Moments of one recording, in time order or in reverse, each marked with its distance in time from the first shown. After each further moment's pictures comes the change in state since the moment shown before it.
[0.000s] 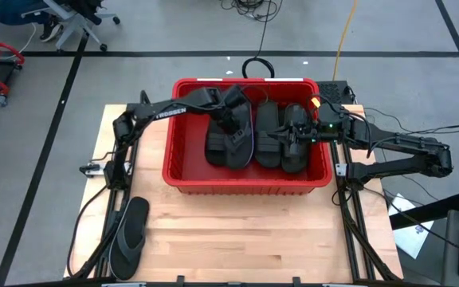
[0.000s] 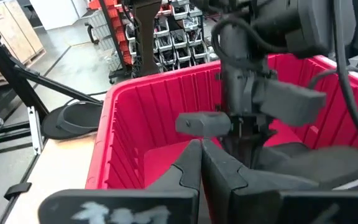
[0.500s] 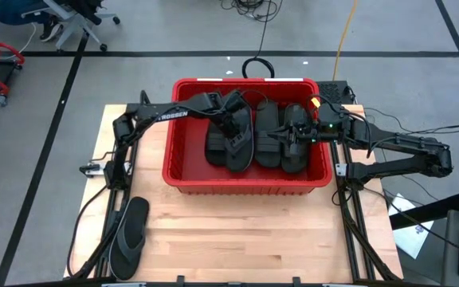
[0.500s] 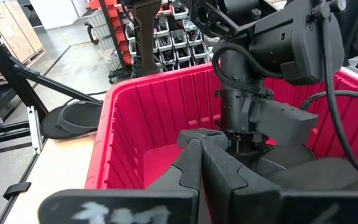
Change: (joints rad) left arm -0.002 0.000 -0.109 0.113 0.014 0.012; right arm 0.000 0.000 0.000 0.000 0.000 -0.009
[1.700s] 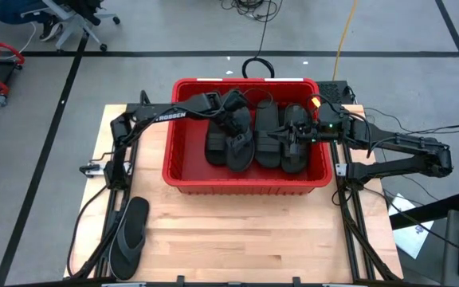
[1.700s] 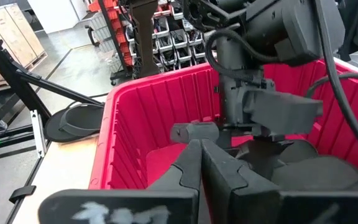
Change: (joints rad) left arm -0.011 -0.027 -0.028 0.106 0.049 0.090; right arm 0.000 0.000 0.000 0.000 -0.004 0.029
